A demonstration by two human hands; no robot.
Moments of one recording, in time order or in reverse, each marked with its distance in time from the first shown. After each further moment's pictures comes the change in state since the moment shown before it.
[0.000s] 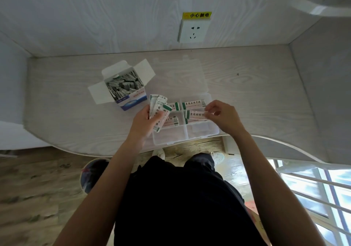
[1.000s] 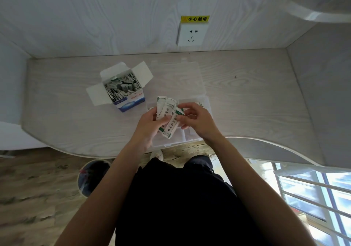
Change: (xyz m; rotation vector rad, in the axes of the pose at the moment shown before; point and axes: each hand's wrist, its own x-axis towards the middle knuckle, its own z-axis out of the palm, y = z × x) left_hand -0.009 0.015 0.019 -0.237 -0.087 -0.129; right_hand -0.017 -0.051 0.035 0.647 -0.208 -0.010
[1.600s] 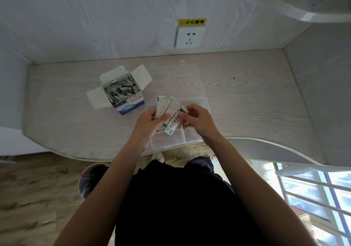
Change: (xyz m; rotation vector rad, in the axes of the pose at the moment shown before) left_hand 0.000 0.008 -0.002 0.042 0.017 0.026; right_hand 0.005 0.003 0.000 0.068 0.065 0.053
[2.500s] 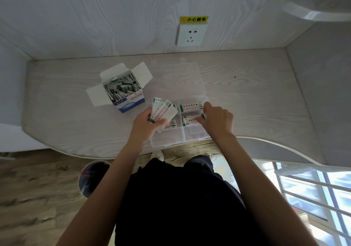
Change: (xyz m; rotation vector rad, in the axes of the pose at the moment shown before) left_hand 0.006 -0.021 -0.014 0.279 0.057 0.120; right_hand 0.006 0.009 -0.035 -1.455 0.291 -0.064
